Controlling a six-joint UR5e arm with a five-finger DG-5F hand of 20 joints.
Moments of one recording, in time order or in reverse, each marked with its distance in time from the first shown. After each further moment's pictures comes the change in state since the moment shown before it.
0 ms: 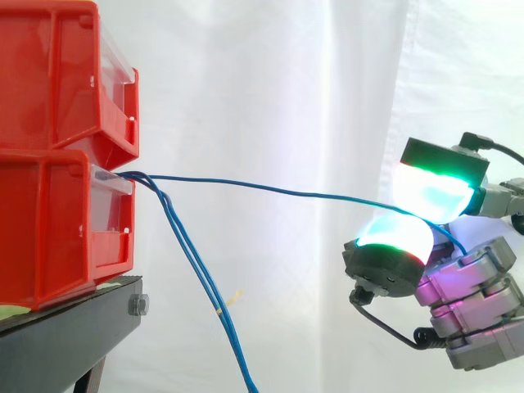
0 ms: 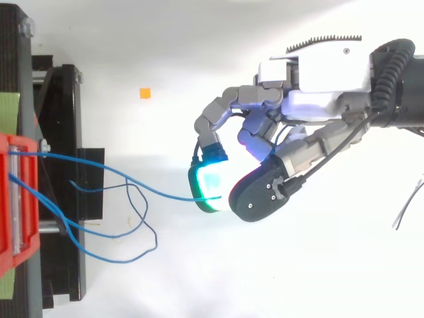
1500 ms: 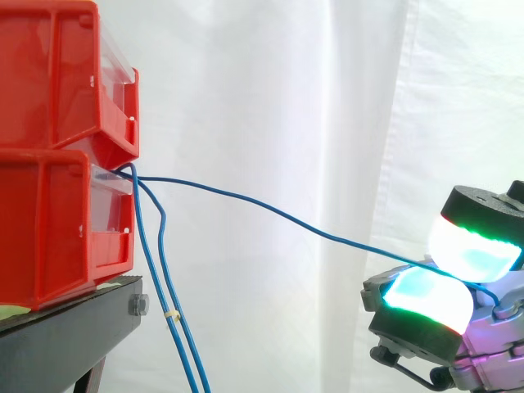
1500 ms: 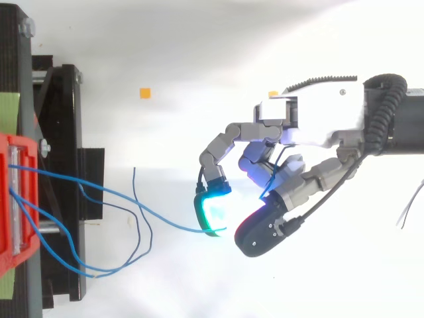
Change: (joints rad) arm 0.044 -0.001 -0.085 0.116 0.033 -0.117
